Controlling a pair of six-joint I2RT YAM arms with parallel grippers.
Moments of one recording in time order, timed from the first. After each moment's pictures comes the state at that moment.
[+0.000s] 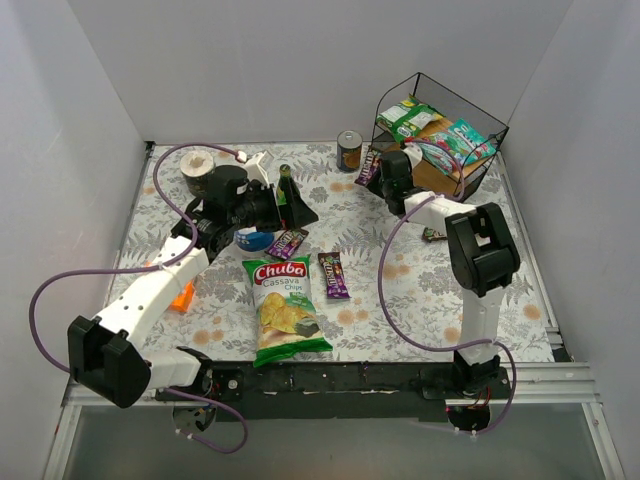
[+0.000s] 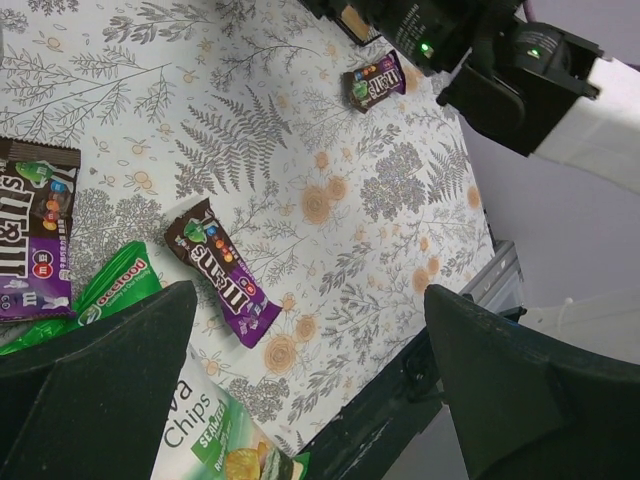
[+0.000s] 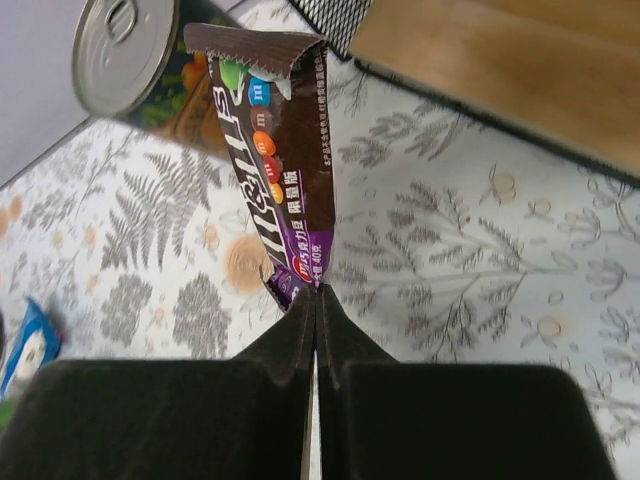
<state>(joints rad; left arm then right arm) -0.46 1.26 1.11 -0.33 0.40 -0.59 0.40 1.98 1.30 0.17 0.22 0.76</state>
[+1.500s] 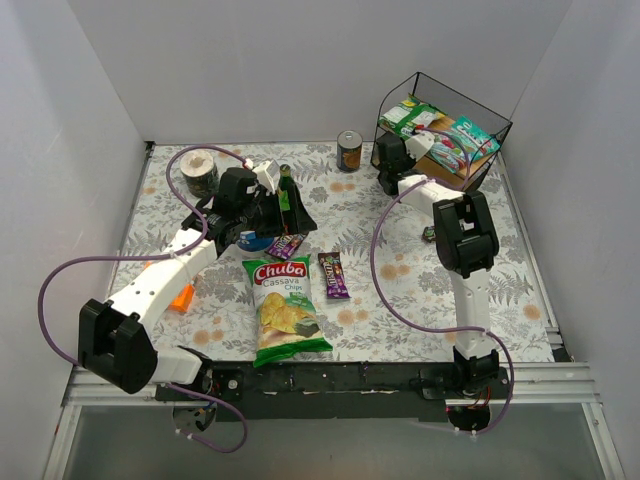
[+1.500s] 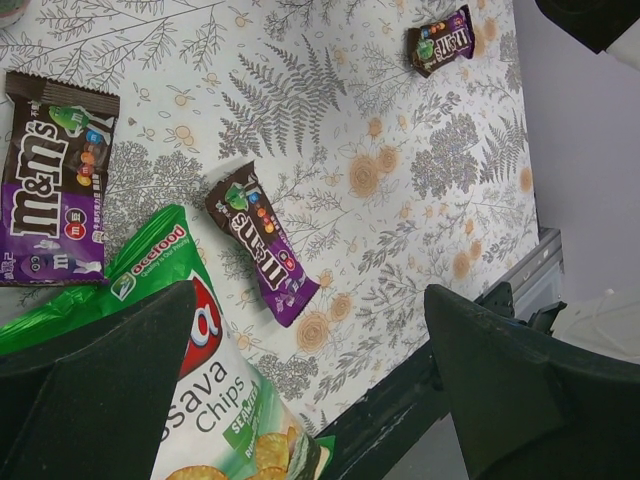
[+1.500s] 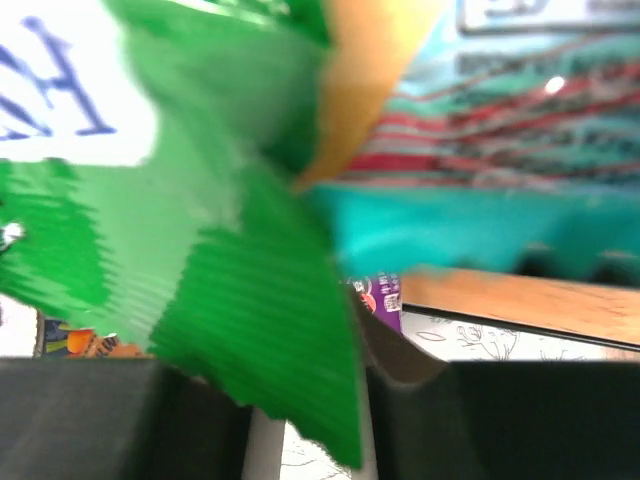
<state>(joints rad) -0.46 1.33 1.12 -0.41 0.37 -0.56 0.36 2.23 1.64 0.08 0.62 0.78</state>
